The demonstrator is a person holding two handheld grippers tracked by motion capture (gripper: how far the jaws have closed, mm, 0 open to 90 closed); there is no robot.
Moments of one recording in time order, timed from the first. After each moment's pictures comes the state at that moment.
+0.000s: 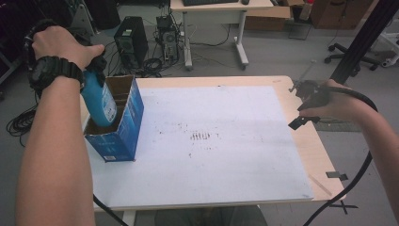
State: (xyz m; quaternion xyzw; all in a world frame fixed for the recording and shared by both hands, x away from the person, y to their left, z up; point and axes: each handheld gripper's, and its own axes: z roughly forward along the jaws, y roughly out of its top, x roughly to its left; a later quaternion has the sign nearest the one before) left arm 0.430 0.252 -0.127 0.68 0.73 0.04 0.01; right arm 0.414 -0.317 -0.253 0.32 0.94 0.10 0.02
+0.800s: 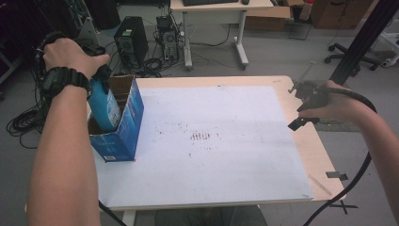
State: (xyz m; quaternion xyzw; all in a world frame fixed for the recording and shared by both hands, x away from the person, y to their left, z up) left arm 0.436 0.254 -0.158 0.68 0.73 0.03 0.00; right arm 0.413 -0.316 -0.256 0.32 0.94 0.10 0.02
